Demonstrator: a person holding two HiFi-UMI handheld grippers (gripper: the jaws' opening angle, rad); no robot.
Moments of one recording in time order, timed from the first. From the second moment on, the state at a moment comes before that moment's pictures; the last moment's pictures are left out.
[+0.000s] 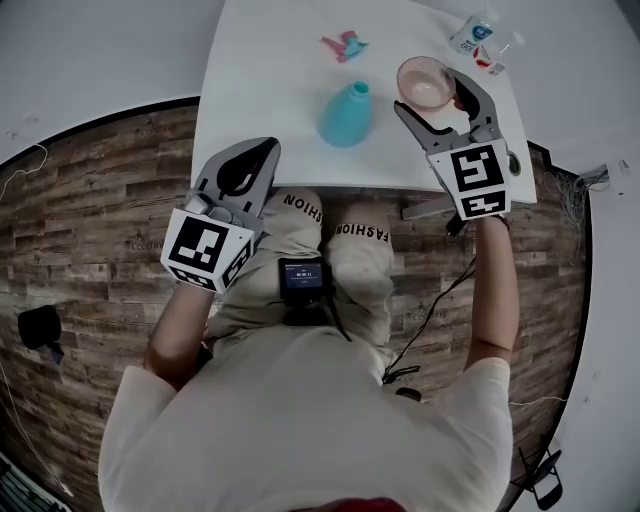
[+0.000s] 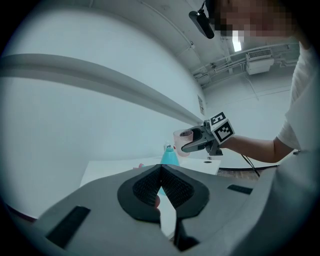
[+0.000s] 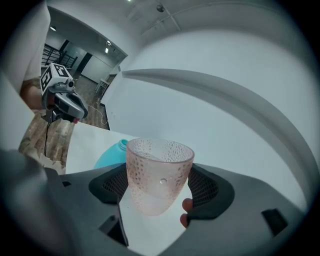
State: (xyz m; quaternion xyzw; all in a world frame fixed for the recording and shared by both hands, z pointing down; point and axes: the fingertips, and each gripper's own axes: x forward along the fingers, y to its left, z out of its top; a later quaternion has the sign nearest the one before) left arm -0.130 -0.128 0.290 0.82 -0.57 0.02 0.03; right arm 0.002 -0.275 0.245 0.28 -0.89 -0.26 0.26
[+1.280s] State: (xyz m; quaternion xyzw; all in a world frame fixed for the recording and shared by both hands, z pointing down) left arm -0.125 -0.142 0.297 0.83 -0.55 0.04 0.04; right arm -0.013 -0.283 0.247 0.30 -0.84 -0.34 0.31
